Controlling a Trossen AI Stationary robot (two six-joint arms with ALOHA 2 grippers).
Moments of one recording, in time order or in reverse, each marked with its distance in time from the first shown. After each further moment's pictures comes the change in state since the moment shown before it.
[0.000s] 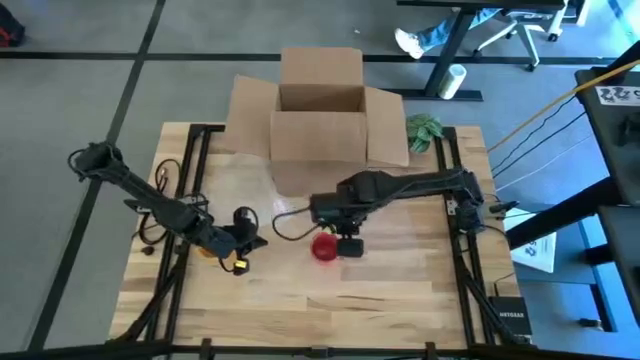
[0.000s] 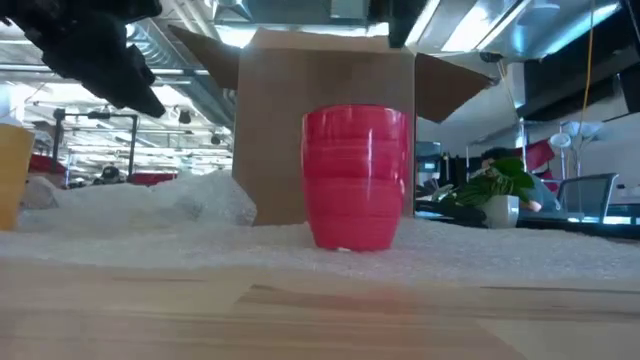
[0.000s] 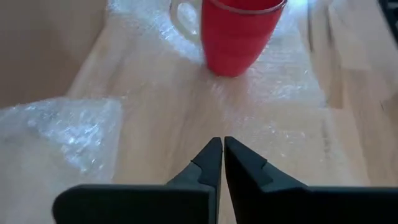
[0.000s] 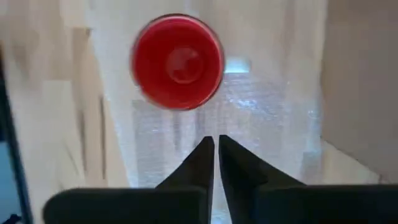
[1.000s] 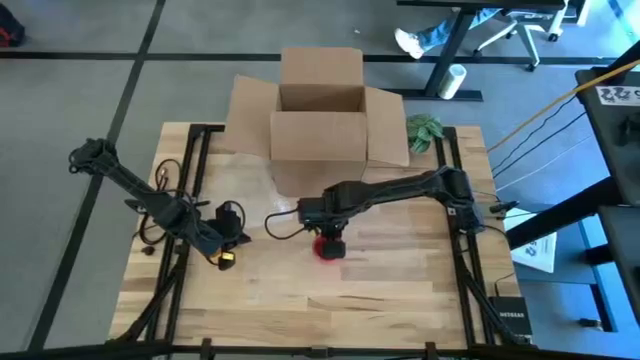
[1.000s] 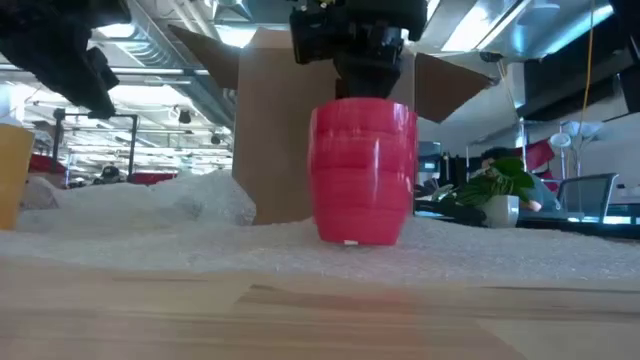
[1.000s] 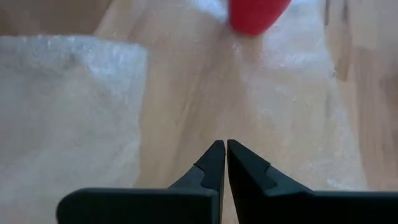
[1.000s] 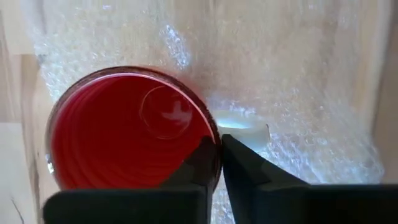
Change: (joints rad) left arm -0.054 -0.187 0.011 -0.300 0.028 -0.188; right arm -0.105 0.108 -0.258 0.388 -0.099 -0.096
